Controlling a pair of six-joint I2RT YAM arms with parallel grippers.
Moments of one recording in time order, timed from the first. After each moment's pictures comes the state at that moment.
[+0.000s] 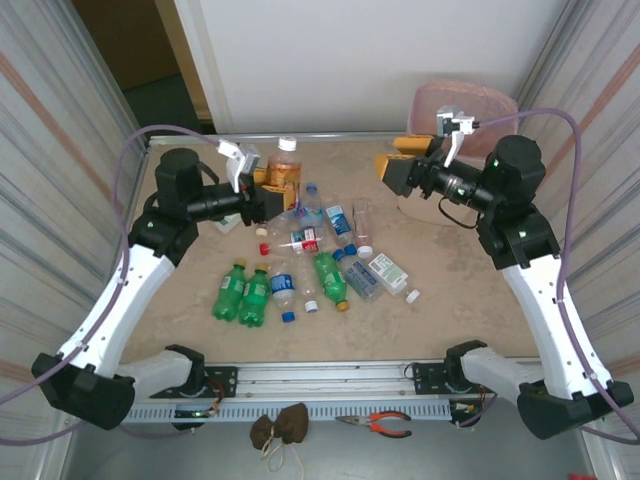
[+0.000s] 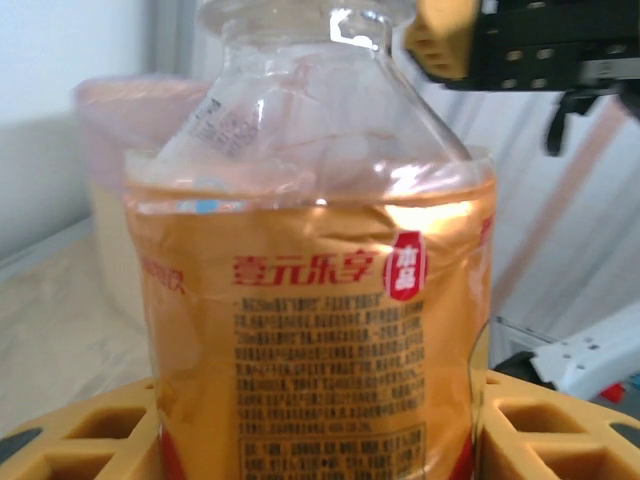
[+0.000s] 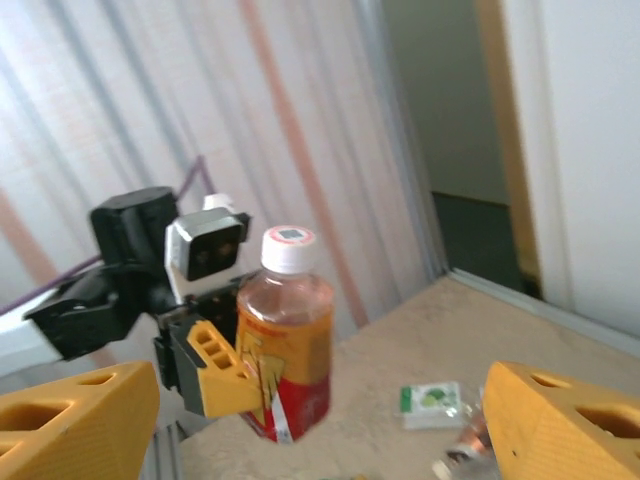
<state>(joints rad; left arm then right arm) -0.44 1.12 1.20 -0.21 0.84 -0.12 0.38 1.03 1.37 -0.22 -0.72 0.38</state>
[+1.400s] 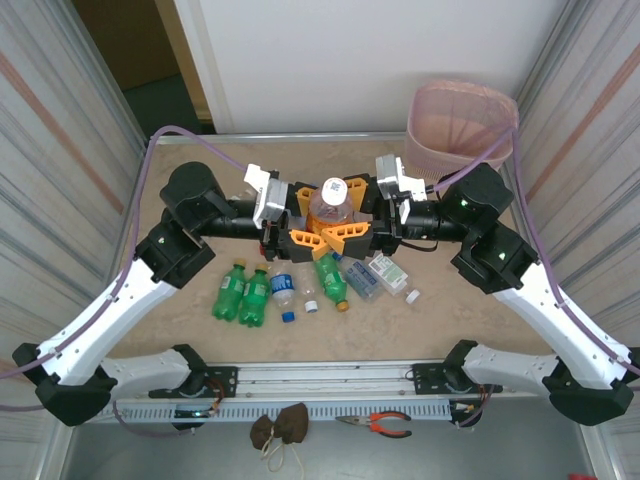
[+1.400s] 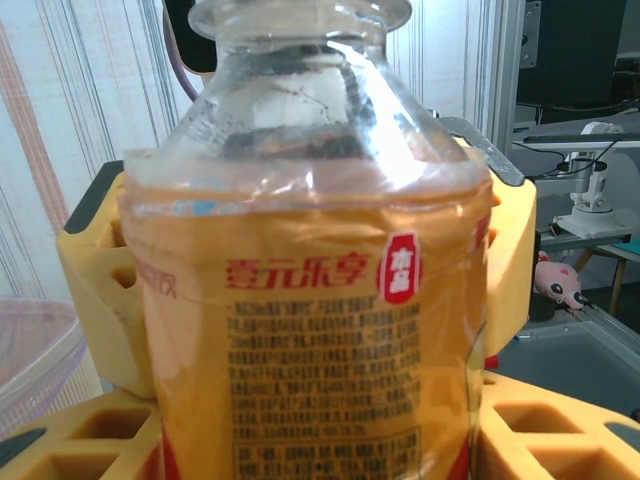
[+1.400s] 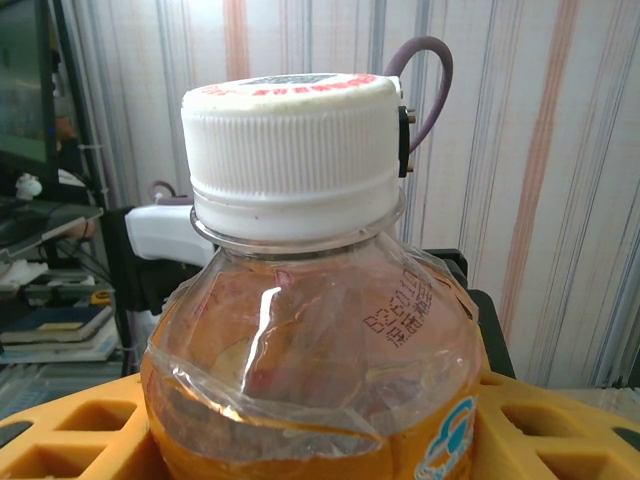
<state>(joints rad) -0.78 1.11 1.34 -0.09 0.90 0.02 0.82 1.05 1.39 -0.17 -0.71 0.09</state>
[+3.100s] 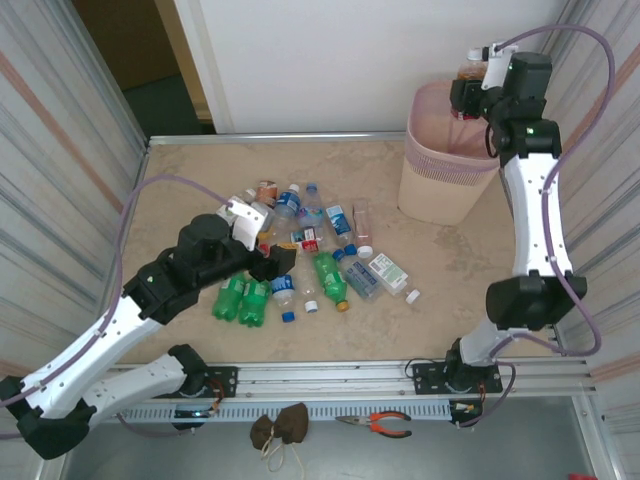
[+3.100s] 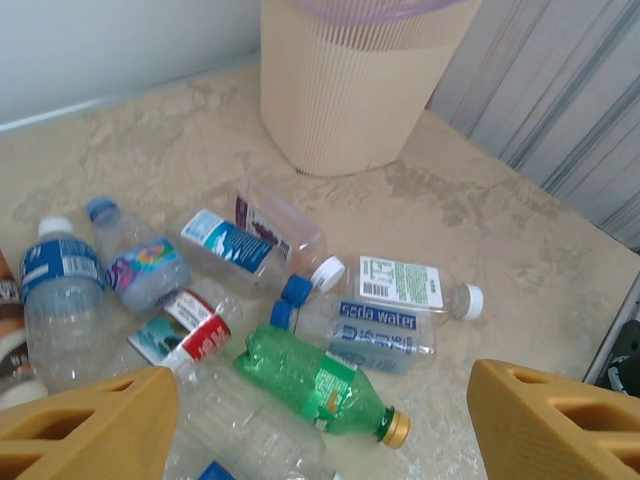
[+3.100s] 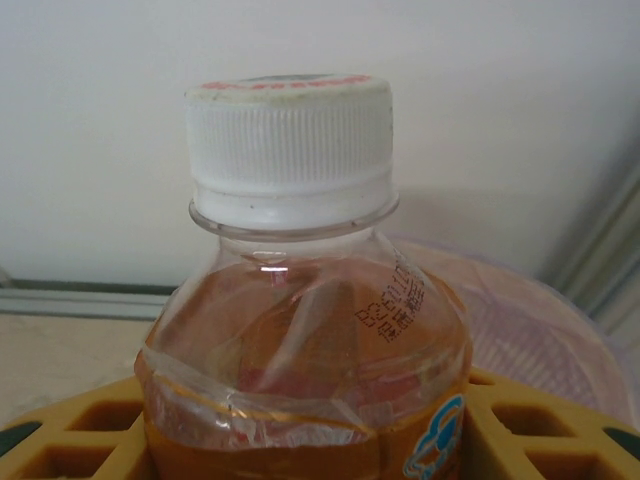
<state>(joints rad) -0.78 0.85 0.97 -0.56 0.05 -0.21 -0.05 1.70 2.02 -0.68 -0.07 0.00</state>
